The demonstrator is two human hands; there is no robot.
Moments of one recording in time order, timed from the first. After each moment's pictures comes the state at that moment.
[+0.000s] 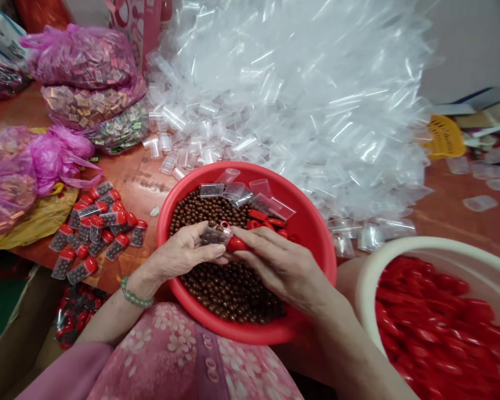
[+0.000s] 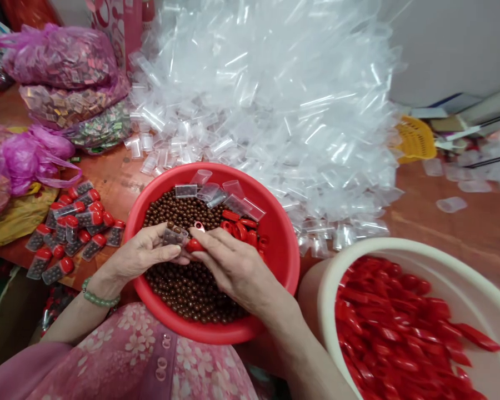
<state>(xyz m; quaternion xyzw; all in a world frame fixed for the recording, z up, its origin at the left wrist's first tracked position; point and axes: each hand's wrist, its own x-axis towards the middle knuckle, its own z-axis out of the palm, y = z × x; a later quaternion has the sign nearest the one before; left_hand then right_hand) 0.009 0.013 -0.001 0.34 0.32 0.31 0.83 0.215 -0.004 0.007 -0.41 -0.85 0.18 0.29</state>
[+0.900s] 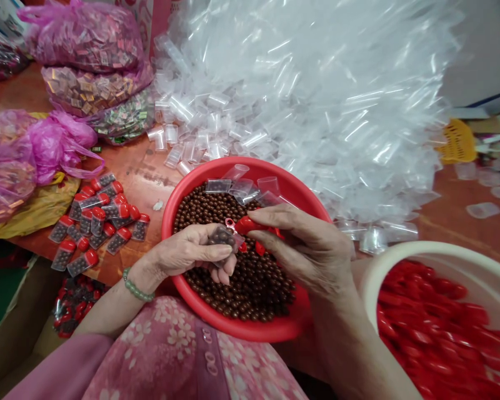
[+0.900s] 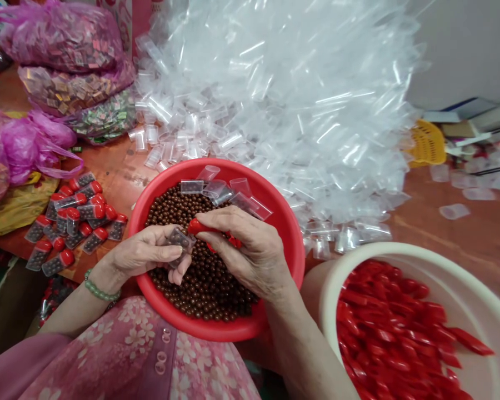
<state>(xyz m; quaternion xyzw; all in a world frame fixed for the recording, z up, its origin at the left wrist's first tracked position) 0.000 0.017 -0.008 0.32 0.20 0.24 0.90 0.202 0.019 0.025 -0.42 -0.77 0.25 0.41</state>
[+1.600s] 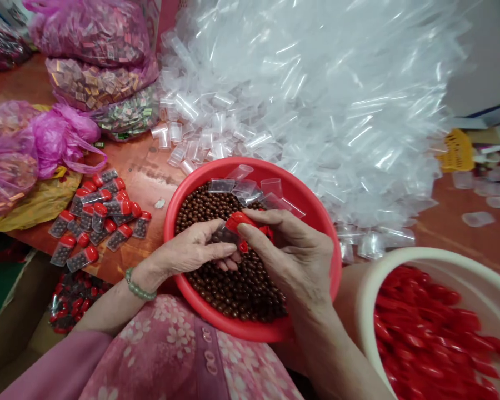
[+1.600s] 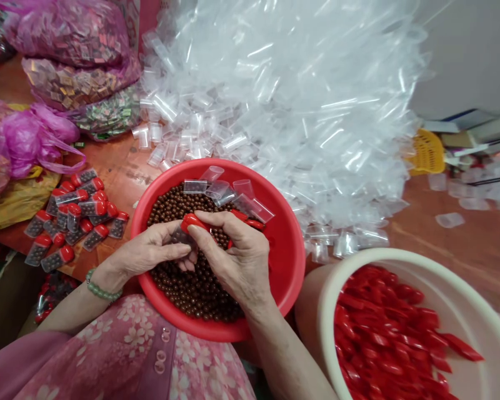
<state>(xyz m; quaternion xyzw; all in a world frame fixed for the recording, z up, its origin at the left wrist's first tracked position) 0.008 0.012 -0.006 0.39 0.28 0.29 0.83 0.174 0.000 0.017 -0.54 -0.64 0.28 0.46</state>
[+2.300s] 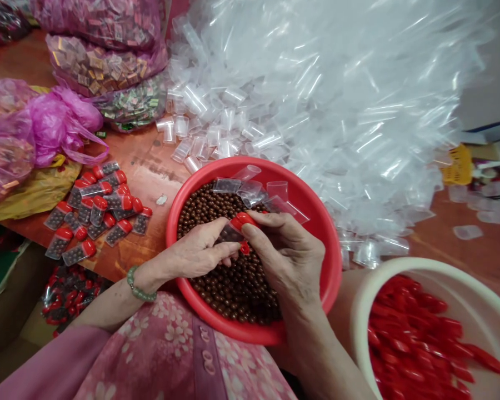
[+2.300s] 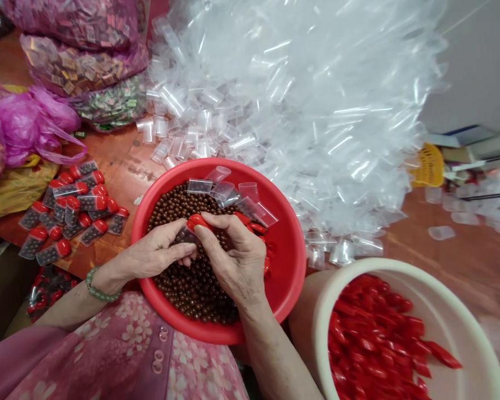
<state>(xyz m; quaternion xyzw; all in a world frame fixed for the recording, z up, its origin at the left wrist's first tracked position) 0.012 0.010 -0.003 0.49 0.37 0.28 0.74 0.176 -0.001 -0.003 -0.55 -0.64 0.29 0.45</state>
